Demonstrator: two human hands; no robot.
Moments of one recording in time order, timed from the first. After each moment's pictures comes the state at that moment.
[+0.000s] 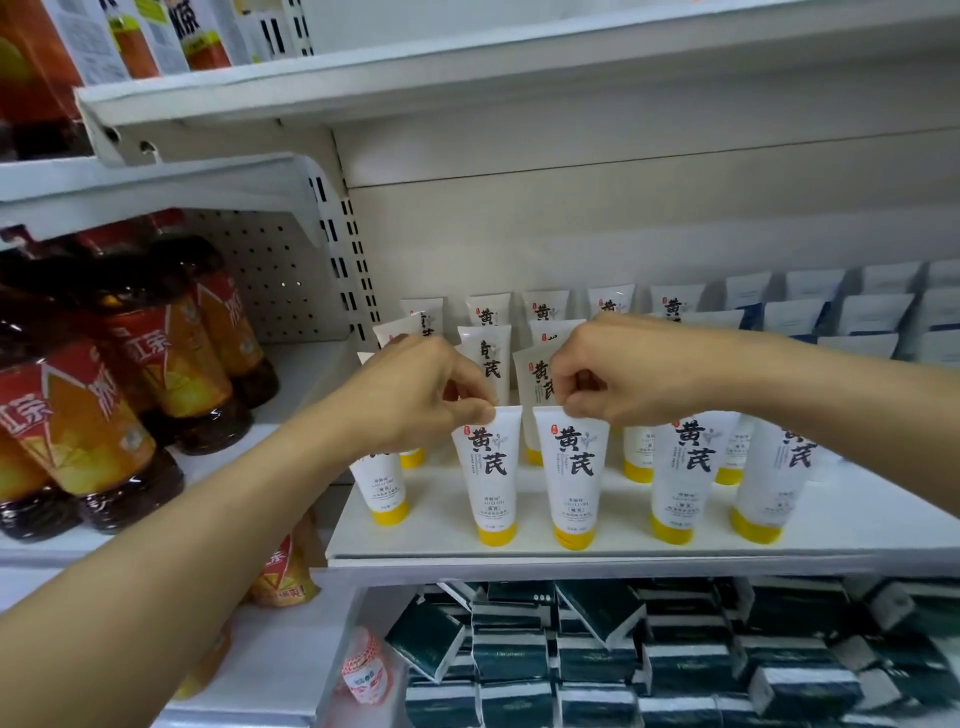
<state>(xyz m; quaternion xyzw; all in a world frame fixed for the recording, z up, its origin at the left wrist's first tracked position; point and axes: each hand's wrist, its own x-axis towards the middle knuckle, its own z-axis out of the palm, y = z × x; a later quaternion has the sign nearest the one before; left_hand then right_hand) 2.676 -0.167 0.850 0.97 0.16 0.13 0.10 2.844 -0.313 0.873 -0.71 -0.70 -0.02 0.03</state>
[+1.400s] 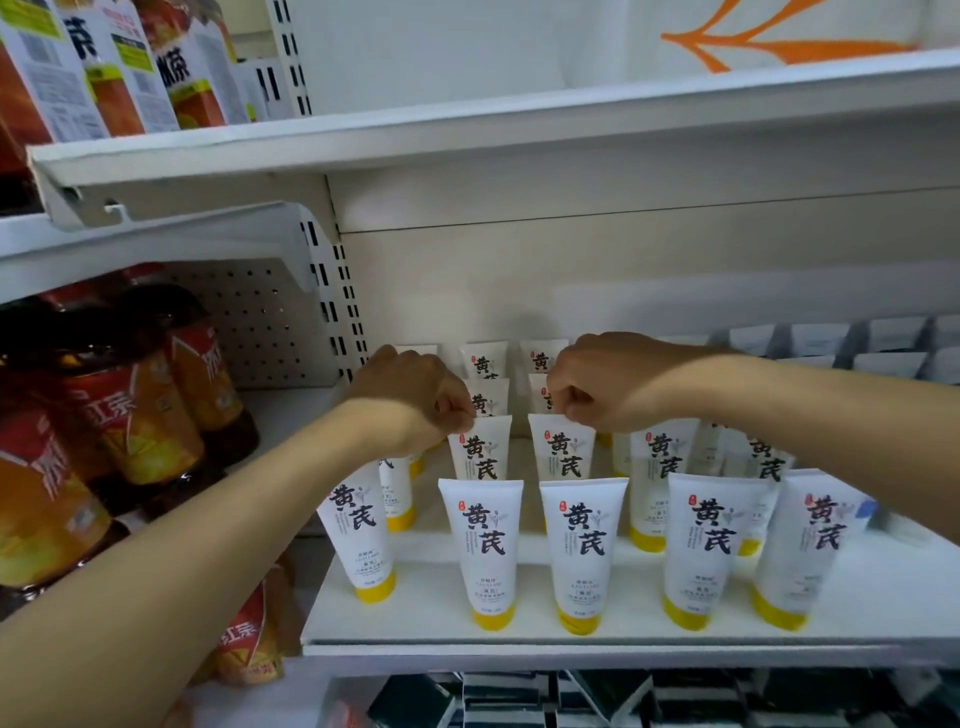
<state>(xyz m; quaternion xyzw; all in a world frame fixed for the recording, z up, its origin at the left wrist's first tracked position) 2.719 -0.120 0.860 0.96 0.25 0.10 -0.05 2.885 -0.262 0.881 -0.74 -0.67 -0.02 -0.03</state>
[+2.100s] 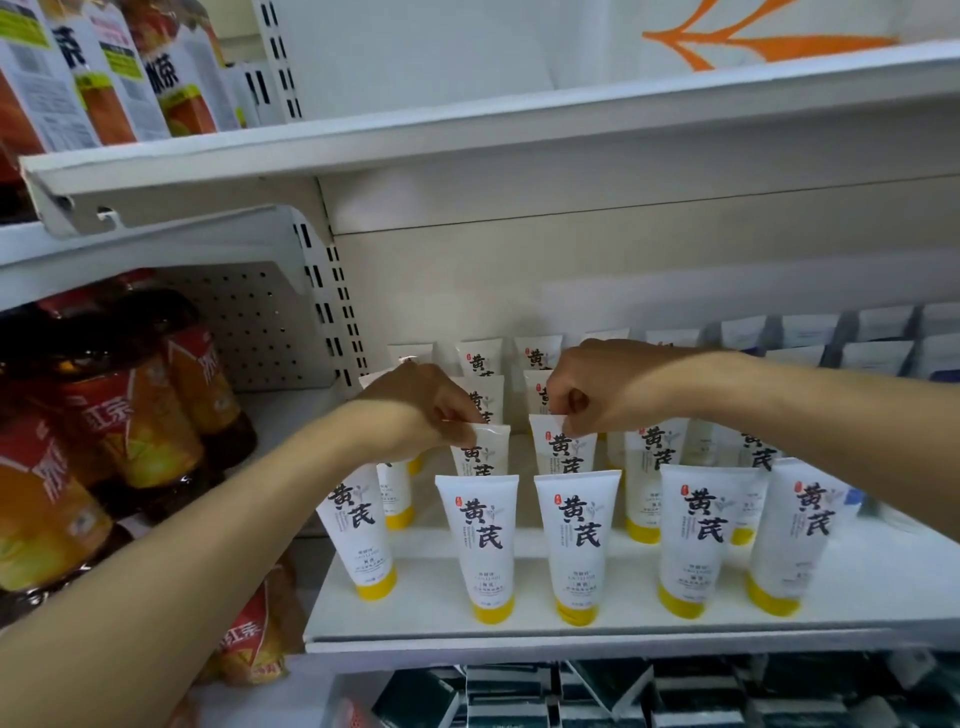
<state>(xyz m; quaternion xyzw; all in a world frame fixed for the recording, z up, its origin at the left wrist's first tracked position) 2.714 -0.128 0.860 0.96 0.24 0.06 0.14 2.890 -0.265 0.873 -0.75 -0.65 0.05 0.00</state>
